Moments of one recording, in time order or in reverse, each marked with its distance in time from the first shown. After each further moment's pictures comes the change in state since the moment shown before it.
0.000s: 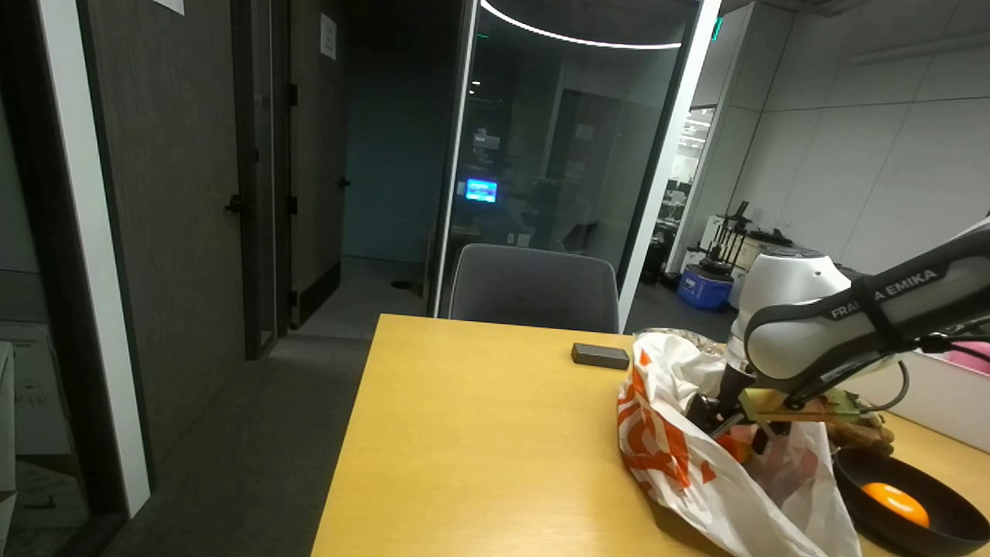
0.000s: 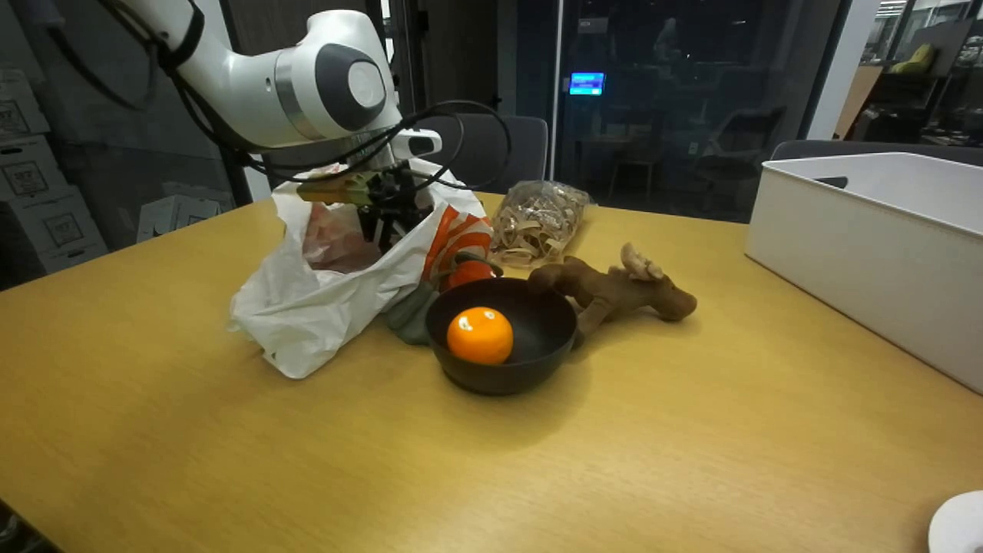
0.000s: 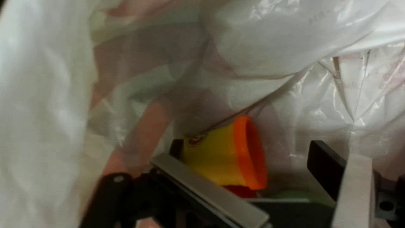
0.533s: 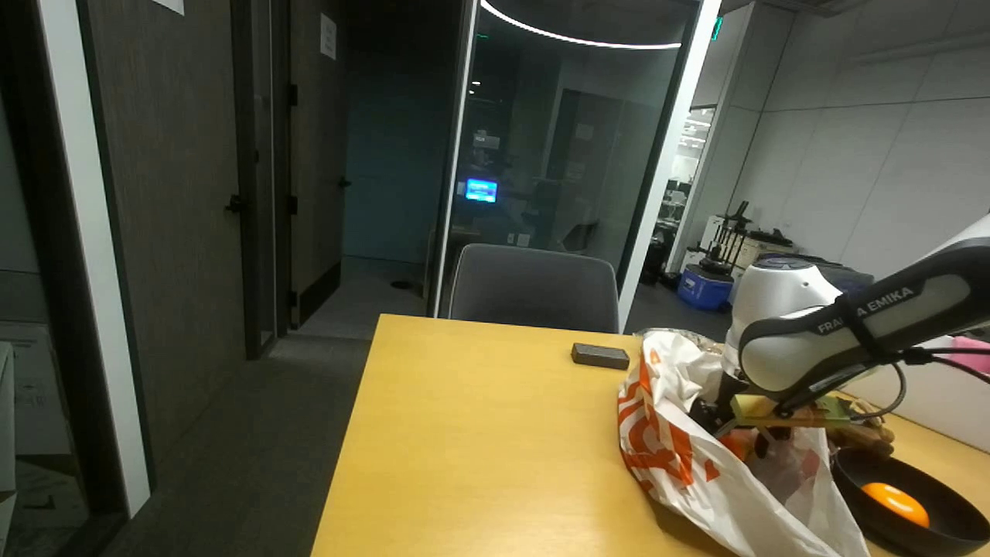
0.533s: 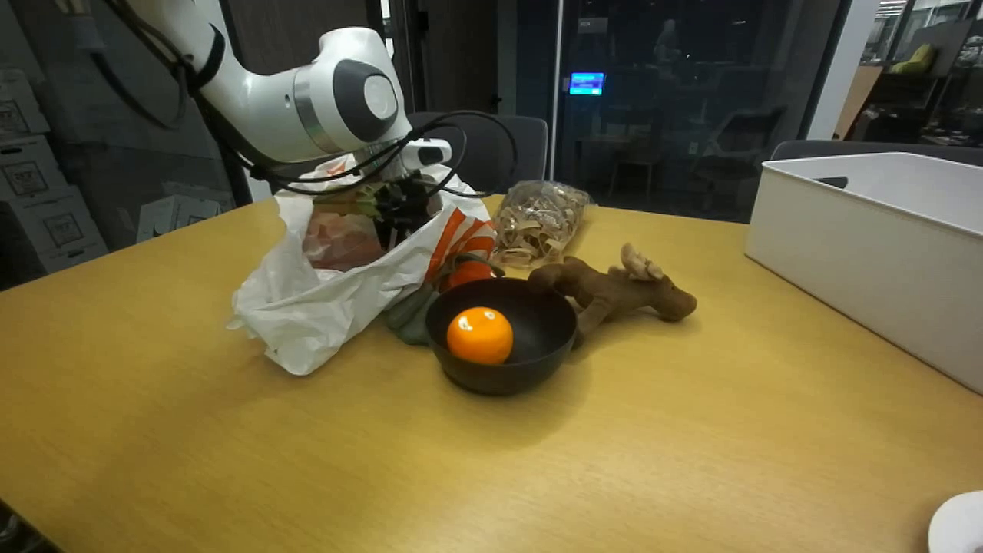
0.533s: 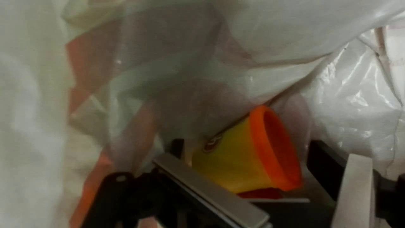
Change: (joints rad) arm 0.036 0.061 -0.055 0.043 -0.047 0.009 0.095
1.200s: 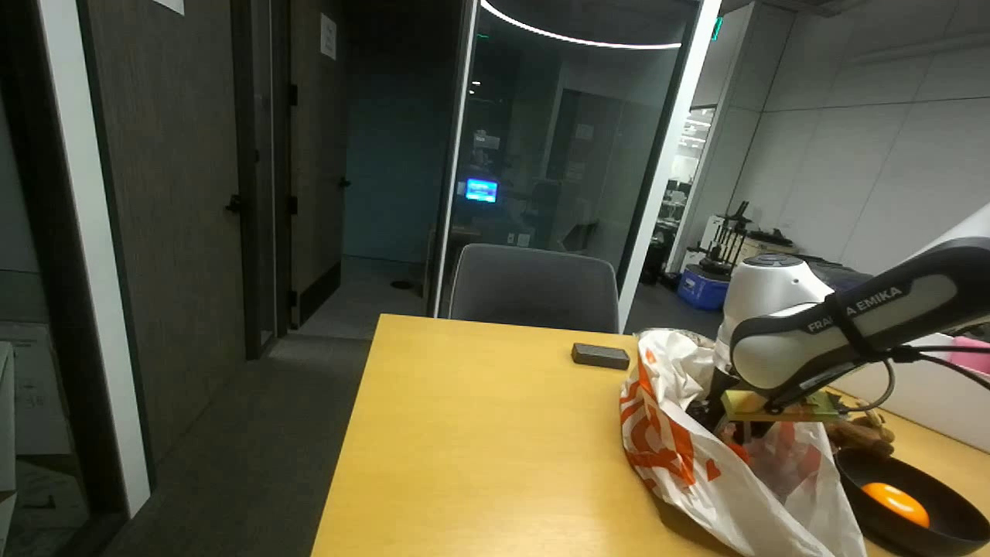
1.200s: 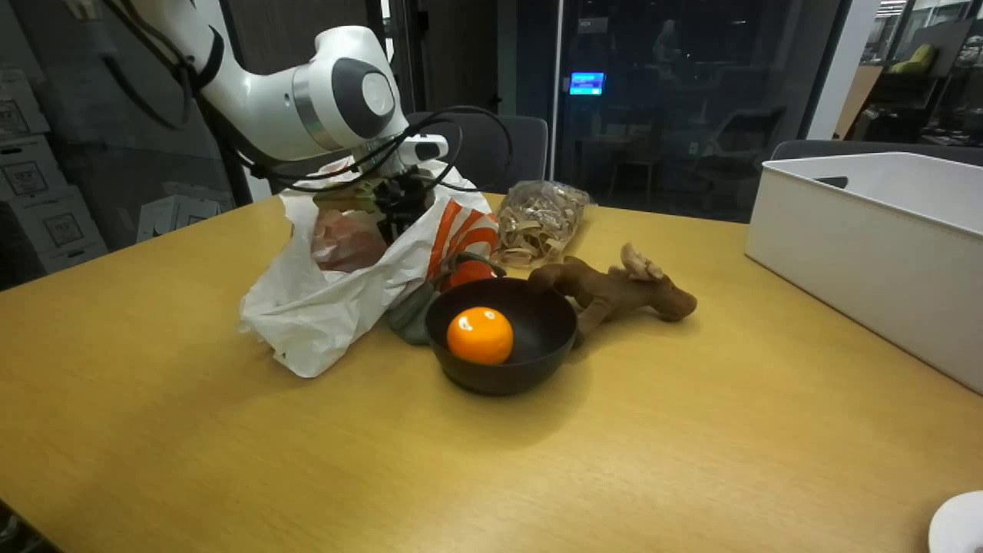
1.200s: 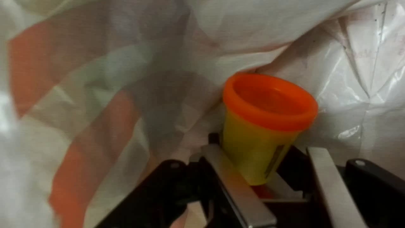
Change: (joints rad) arm 0.030 0.014 -0.017 0.028 -0.010 0.003 0.015
